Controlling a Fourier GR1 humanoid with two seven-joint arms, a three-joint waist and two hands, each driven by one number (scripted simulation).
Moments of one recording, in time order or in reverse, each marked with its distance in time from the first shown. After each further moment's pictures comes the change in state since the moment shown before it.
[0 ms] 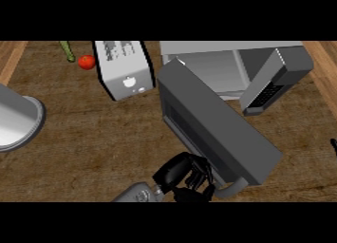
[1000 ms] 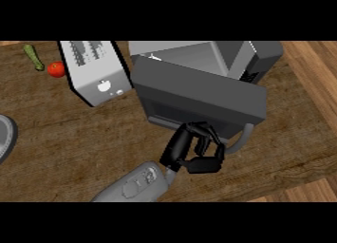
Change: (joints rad) left arm -0.204 -0.002 -0.030 0.009 0.363 0.421 -0.105; right arm -0.074 -0.103 0.052 -0.210 -0.173 0.086 0.141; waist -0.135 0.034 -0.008
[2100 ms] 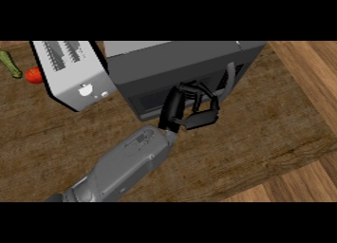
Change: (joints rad) left arm -0.230 -0.005 0.144 0.183 0.315 0.005 -0.113; right arm -0.102 -0.127 -0.036 -0.033 -0.147 0.076 0.132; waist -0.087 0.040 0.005
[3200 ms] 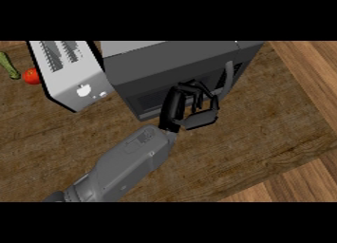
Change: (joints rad) left arm -0.021 0.000 -0.037 0.040 0.129 -0.016 -0.159; right arm -0.108 -0.116 -0.089 0.080 -0.079 0.016 0.054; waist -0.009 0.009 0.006
